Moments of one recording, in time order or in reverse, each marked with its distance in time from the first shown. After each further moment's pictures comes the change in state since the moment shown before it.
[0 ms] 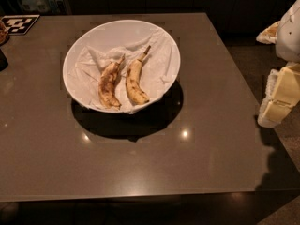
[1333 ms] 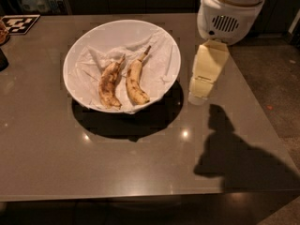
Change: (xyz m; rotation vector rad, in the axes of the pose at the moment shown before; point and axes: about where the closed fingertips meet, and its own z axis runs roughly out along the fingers) arm -0.099 -0.012 0.018 -0.046 0.113 0.075
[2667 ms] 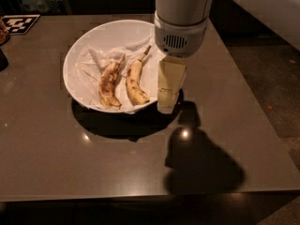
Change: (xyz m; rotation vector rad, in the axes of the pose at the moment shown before) arm -0.053 0.014 0.032 0.033 0.085 -0.042
